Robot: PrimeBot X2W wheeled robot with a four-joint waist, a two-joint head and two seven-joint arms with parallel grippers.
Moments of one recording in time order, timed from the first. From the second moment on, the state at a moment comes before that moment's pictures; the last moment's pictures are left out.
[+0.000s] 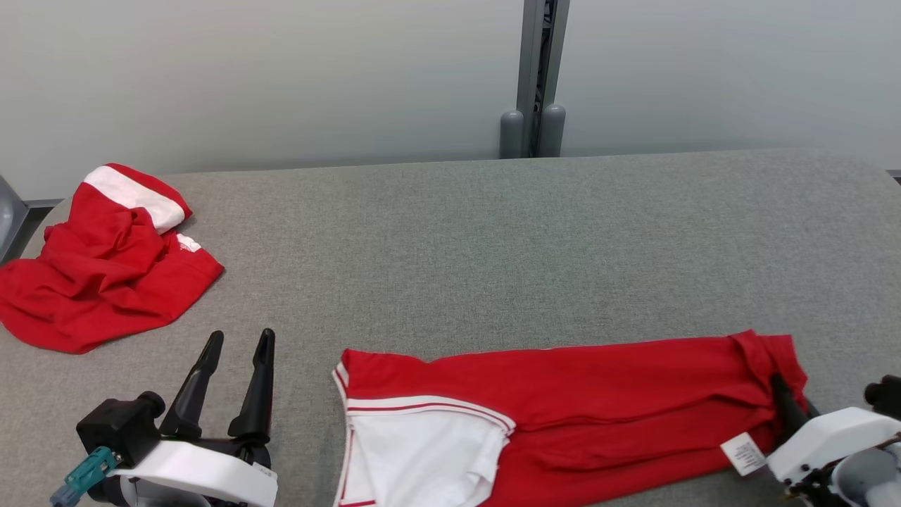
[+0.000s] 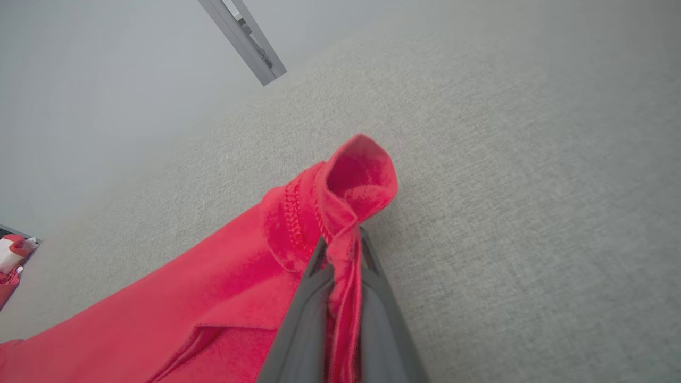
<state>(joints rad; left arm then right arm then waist) -0.05 0.37 -0.38 0.08 -0.75 0.10 -0.26 -0.23 -0.21 0.08 0.70 0.73 0.13 -0.05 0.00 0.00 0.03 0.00</state>
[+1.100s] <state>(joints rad) 0.00 0.21 -0.21 0.16 -0.54 0.01 -0.26 -0.13 -0.09 0.14 0.21 0.61 0.13 0.13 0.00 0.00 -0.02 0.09</state>
